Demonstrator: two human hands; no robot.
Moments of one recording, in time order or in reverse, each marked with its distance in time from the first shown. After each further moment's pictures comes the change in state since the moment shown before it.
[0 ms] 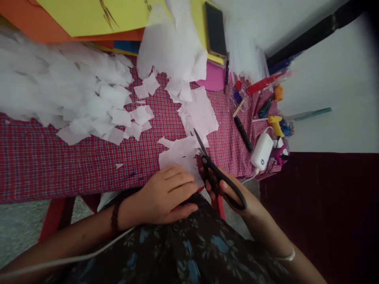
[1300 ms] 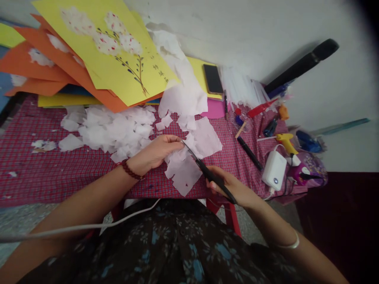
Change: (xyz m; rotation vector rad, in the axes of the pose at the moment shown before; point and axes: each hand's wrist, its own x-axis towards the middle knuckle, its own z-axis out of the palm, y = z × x) left_hand 0.070 -0.082 -0.047 -0.848 0.129 -1.133; right_hand 0.052 -0.037 -0.005 -0.221 -0.196 -0.173
